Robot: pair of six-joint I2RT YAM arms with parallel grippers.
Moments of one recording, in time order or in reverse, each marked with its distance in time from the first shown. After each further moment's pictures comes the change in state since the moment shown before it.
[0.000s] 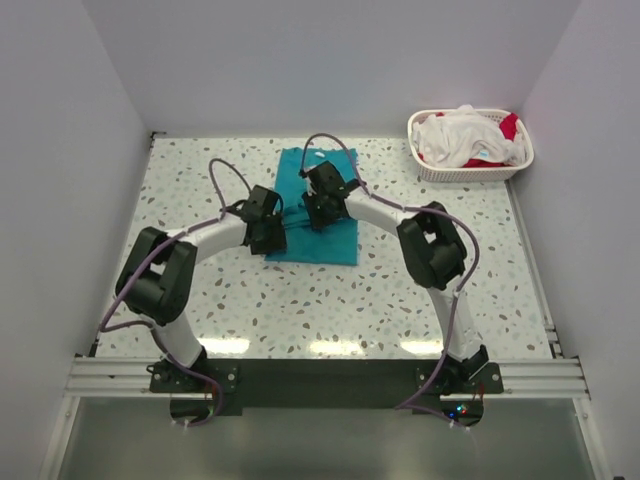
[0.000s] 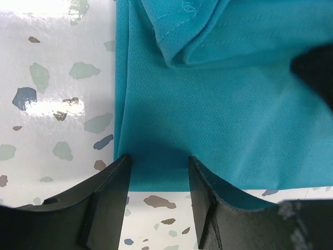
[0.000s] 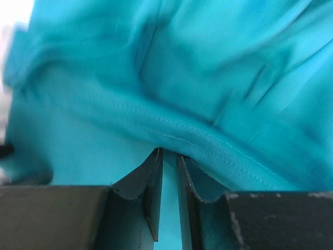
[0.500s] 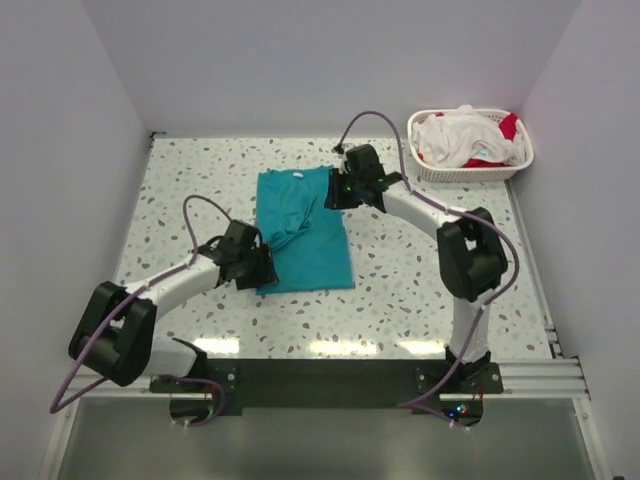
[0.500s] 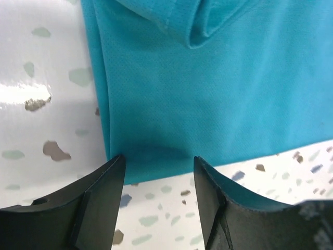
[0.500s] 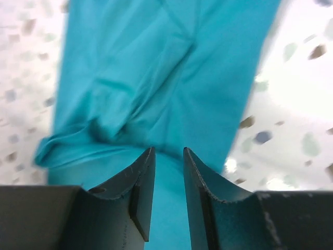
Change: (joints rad) left arm -0.013 -0.372 -0.378 0.049 0.100 -0.059; right arm -0.147 -0.164 -0.090 0.143 -0.067 0.101
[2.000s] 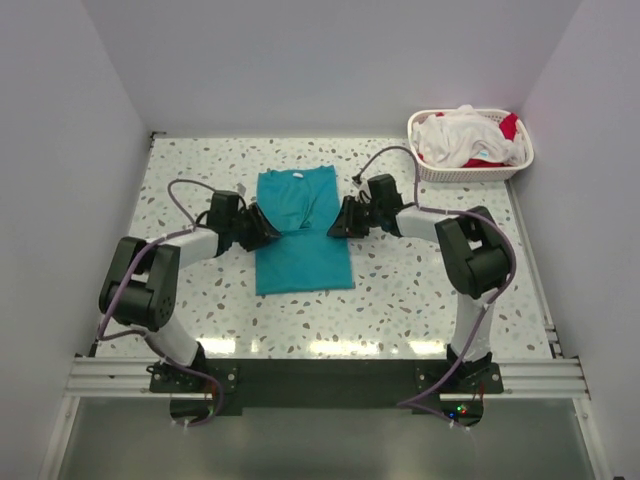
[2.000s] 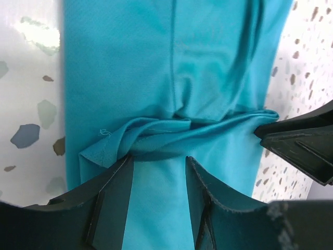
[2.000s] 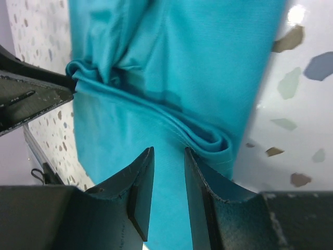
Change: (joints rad) left arm 0.230 0.267 0.142 0.382 0.258 -0.100; right arm -0.089 -0.083 -0.437 0.354 -0.416 0.248
